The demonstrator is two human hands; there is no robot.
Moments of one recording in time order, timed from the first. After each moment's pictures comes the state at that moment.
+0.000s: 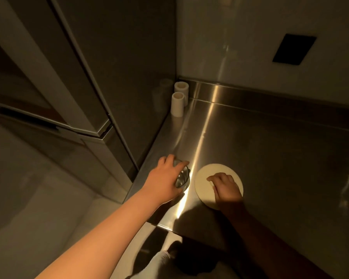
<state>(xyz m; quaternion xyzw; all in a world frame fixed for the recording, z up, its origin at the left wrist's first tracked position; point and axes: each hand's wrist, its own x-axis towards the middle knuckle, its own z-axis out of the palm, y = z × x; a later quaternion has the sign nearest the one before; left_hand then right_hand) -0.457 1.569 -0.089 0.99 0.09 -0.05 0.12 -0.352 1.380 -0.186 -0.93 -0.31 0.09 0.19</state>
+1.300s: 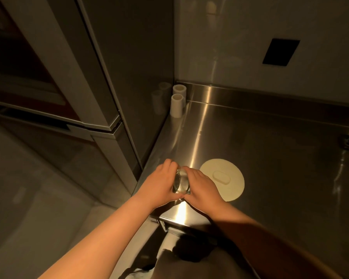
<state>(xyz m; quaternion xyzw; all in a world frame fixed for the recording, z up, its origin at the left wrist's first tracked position) -0.494 1.584 -0.106 0.98 0.03 0.01 0.18 -0.409 1.439 -0.166 -0.87 -0.44 0.04 0.24</state>
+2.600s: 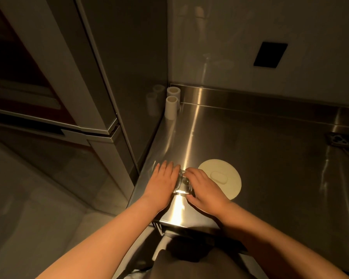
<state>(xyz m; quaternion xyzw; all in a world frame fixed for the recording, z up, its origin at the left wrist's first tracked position) -0.484 1.583 -0.134 1.00 0.02 -0.04 -0.05 -0.411 1.422 -0.150 -0.84 -0.50 0.00 0.20</state>
